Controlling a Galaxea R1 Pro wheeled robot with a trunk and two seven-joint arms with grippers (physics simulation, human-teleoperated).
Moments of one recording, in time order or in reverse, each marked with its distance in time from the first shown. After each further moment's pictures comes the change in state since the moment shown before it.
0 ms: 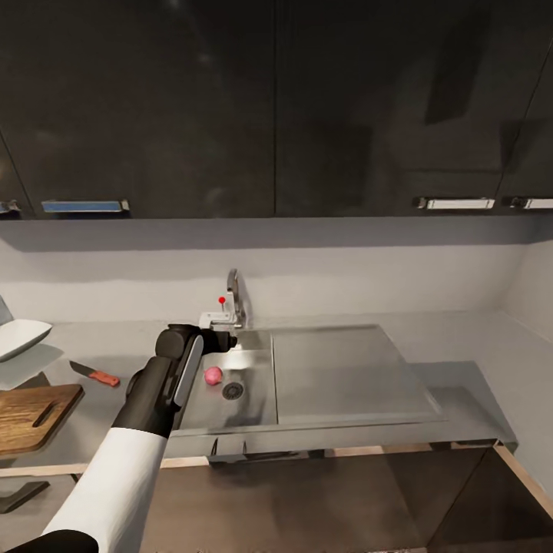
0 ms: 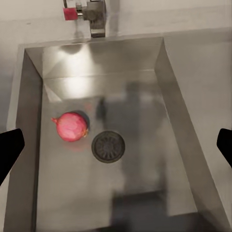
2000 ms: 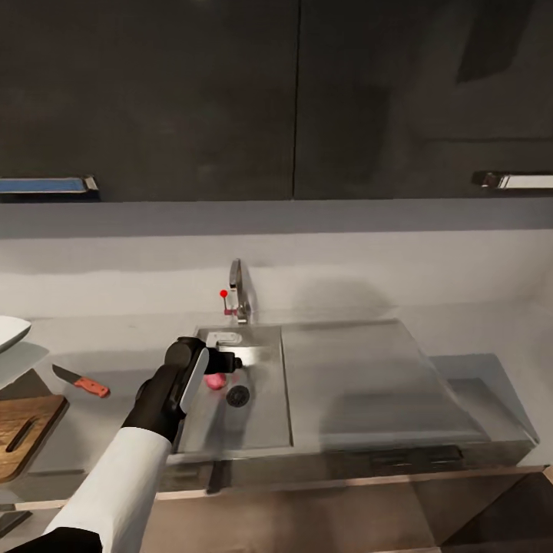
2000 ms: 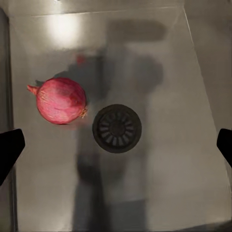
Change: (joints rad) left arm 0.000 0.000 0.006 0.175 0.054 0.000 -0.005; right arm 0.000 0.000 0.000 0.000 0.000 -0.001 0.000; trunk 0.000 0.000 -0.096
